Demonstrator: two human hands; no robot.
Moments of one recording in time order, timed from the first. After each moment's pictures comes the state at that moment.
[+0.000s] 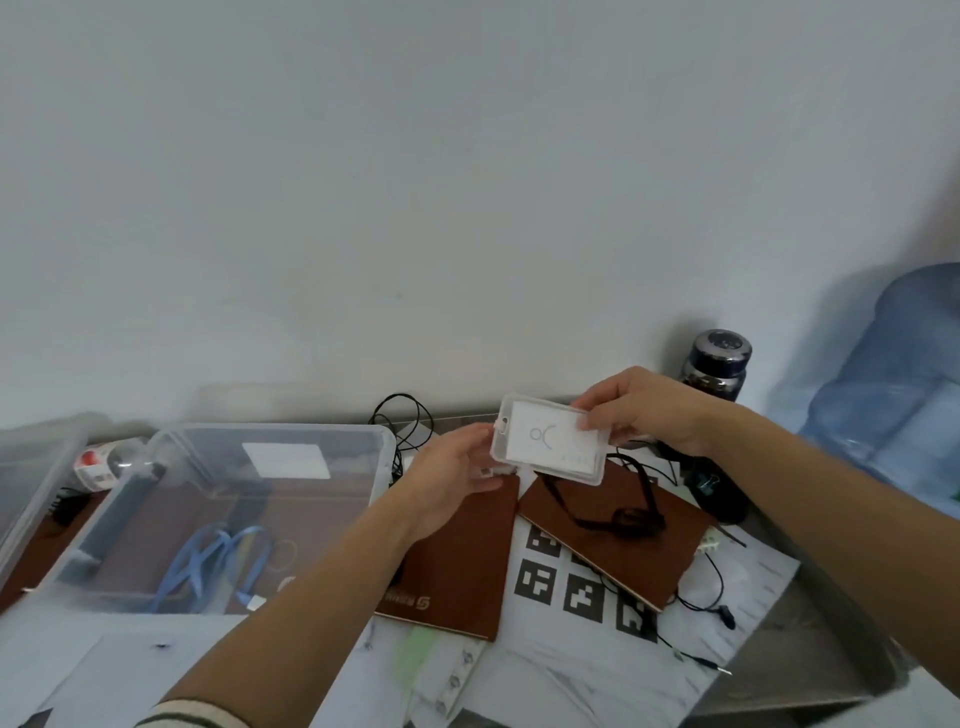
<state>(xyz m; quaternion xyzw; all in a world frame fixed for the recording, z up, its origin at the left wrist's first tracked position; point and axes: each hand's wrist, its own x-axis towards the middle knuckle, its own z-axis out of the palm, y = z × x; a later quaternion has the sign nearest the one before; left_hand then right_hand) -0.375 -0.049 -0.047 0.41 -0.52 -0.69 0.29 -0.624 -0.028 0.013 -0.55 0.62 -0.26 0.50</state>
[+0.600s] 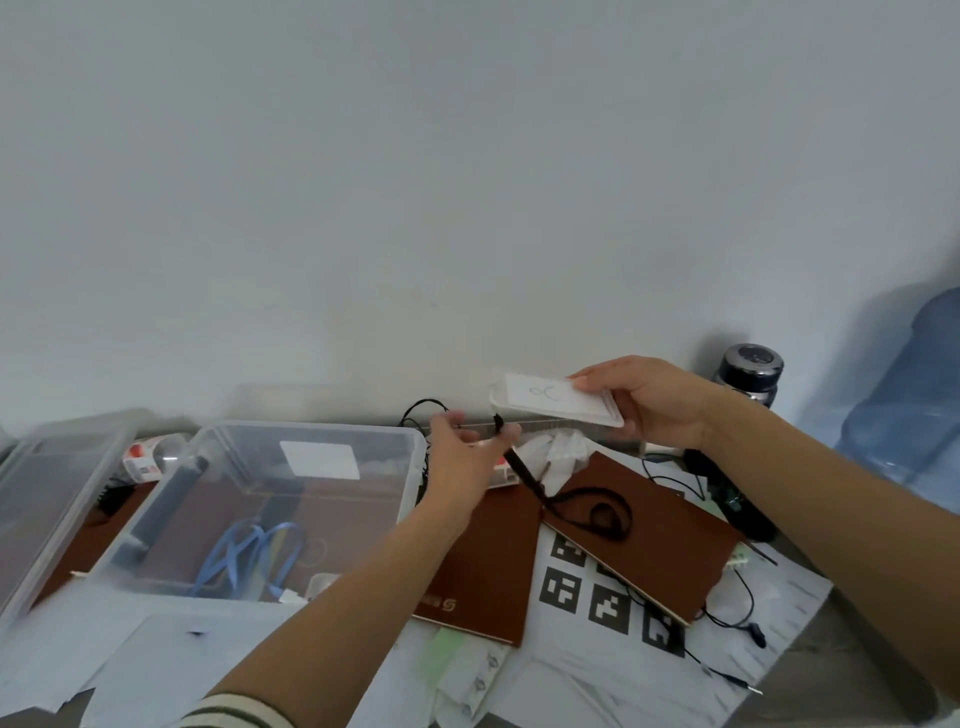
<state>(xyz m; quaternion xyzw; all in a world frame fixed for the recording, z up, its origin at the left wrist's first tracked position) -0.371 -0.042 -0.041 0.57 -0.49 -0.50 0.43 -0.587 -0.032 0.036 -0.47 0.48 -0.34 0.66</state>
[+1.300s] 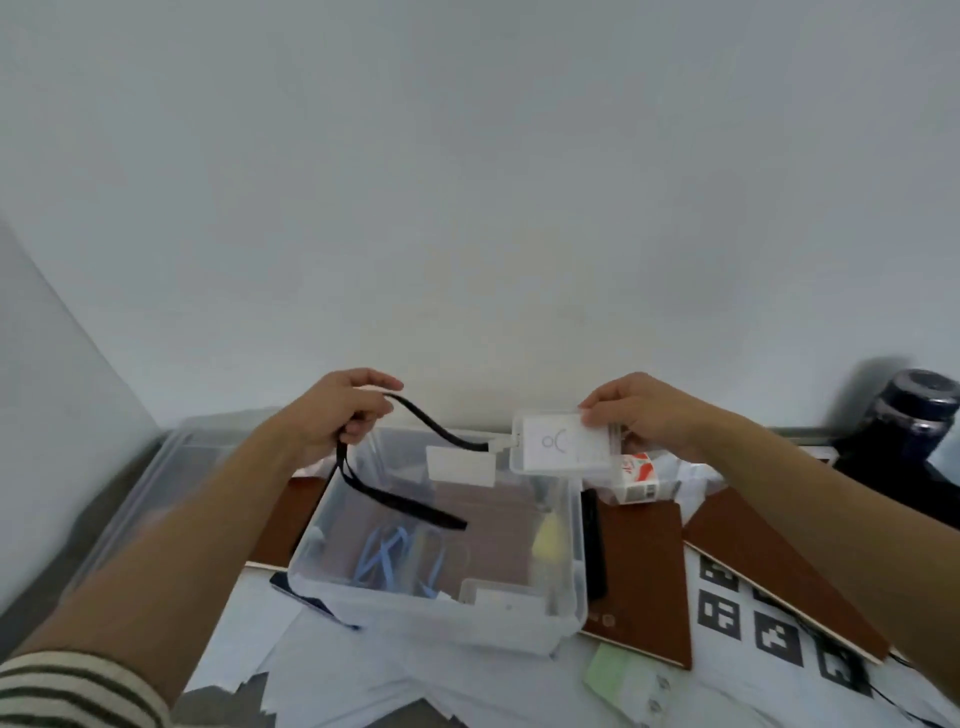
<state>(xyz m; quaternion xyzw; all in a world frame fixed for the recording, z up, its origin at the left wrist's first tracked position) -0.067 -0.108 0.053 0.54 -0.57 -0.52 0.34 -0.417 -0.072 0.038 -0.59 0.60 -0.27 0.48</state>
